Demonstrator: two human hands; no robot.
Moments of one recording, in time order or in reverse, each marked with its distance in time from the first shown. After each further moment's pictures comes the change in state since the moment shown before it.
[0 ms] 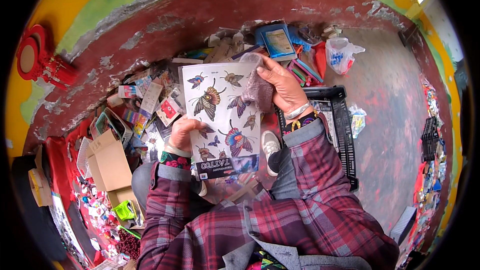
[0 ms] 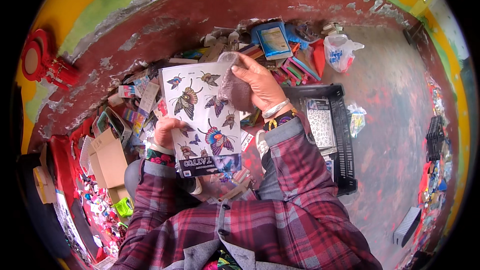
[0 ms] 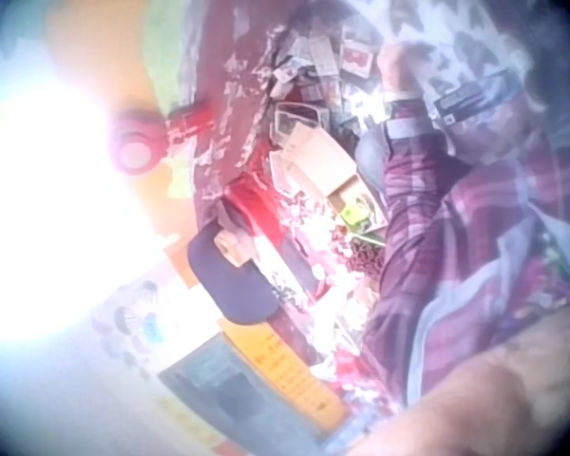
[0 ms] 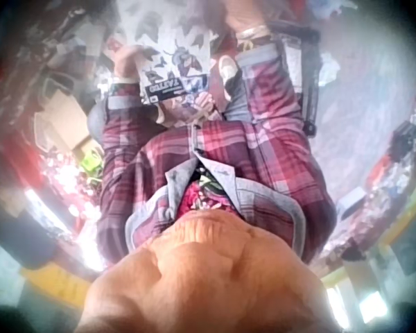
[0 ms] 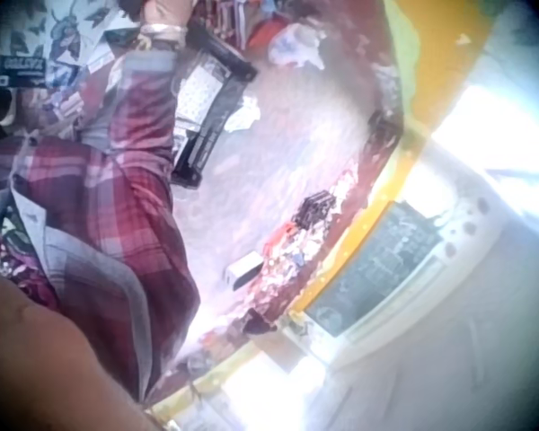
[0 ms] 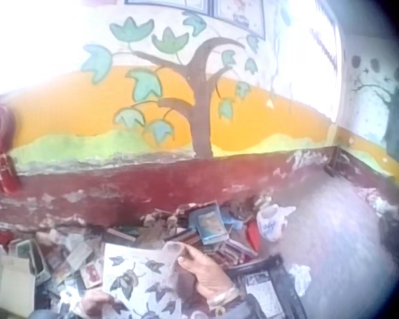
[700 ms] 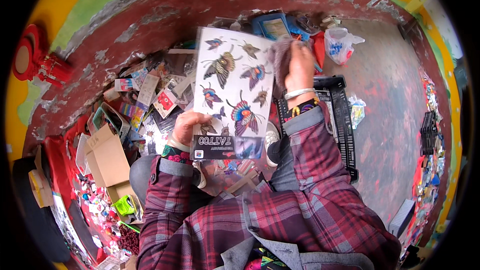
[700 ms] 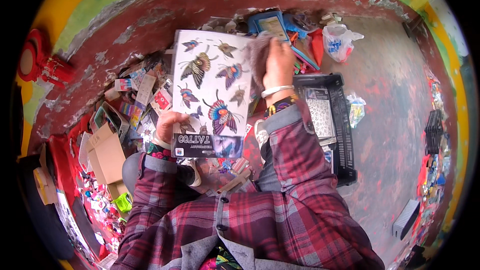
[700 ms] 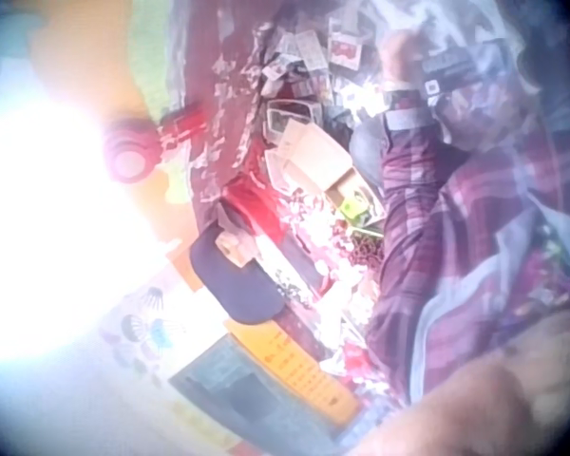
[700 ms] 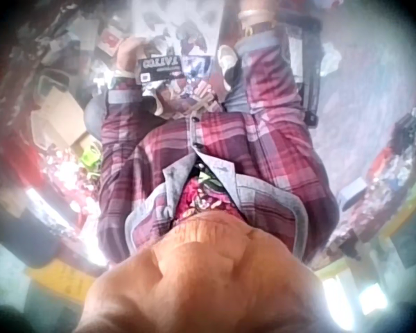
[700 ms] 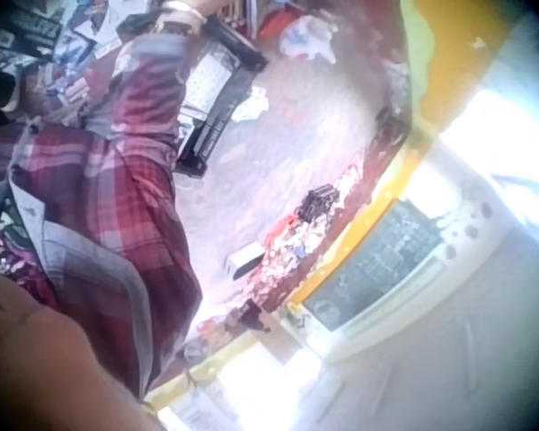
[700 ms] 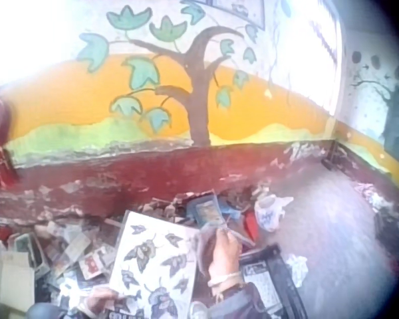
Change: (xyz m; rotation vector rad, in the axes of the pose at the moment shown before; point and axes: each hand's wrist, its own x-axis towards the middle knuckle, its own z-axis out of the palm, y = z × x) left_hand -0.002 -0.004 0.027 0.202 0.061 0.044; right_hand 0.025 0.008 -0.078 -0.288 0.612 -0.552
